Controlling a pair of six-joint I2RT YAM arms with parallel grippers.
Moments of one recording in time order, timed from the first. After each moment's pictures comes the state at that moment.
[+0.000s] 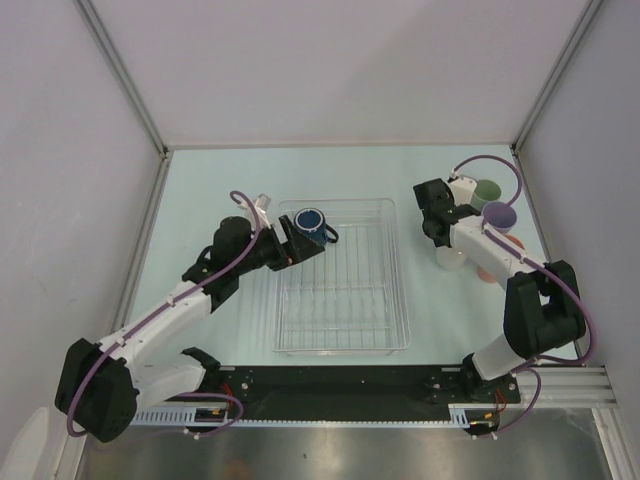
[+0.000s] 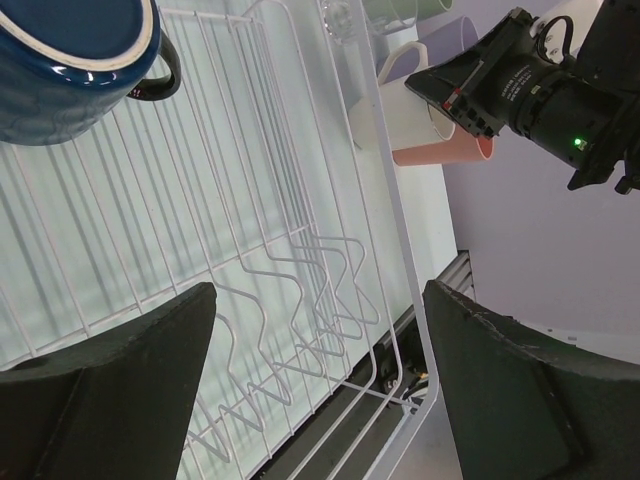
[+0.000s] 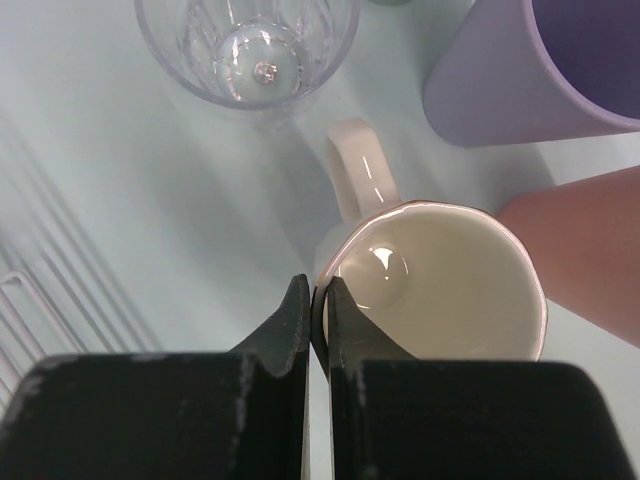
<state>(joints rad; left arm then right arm) -0.50 1.07 0.65 0.03 0.36 -0.85 0.33 1.54 1.09 -0.54 0.63 0.65</state>
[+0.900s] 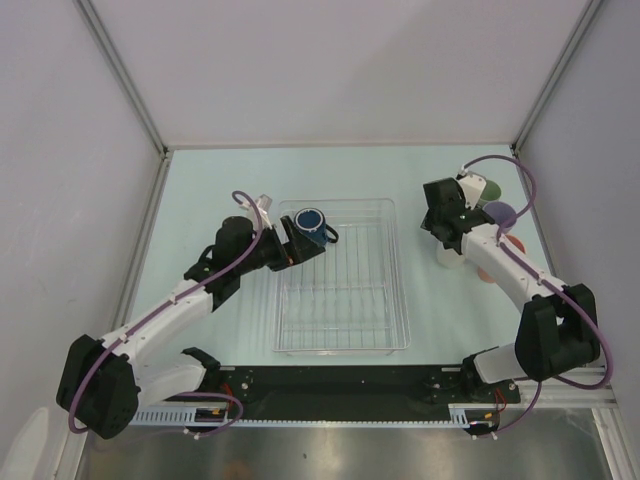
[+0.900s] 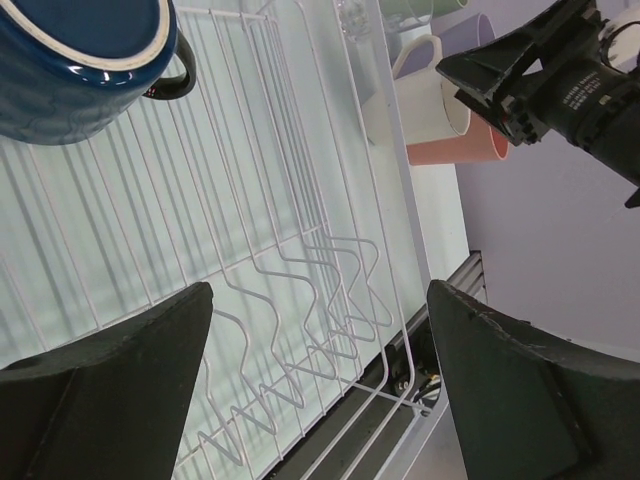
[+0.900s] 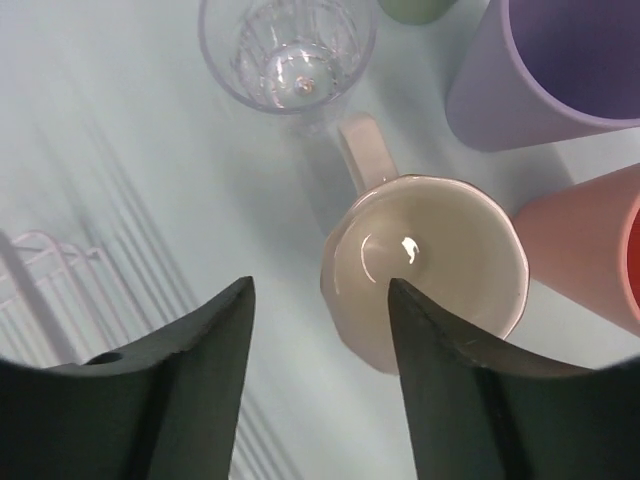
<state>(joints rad) -0.50 1.09 0.65 0.03 0.35 -0.84 0.32 1.43 1.05 -0.51 0.56 0.66</state>
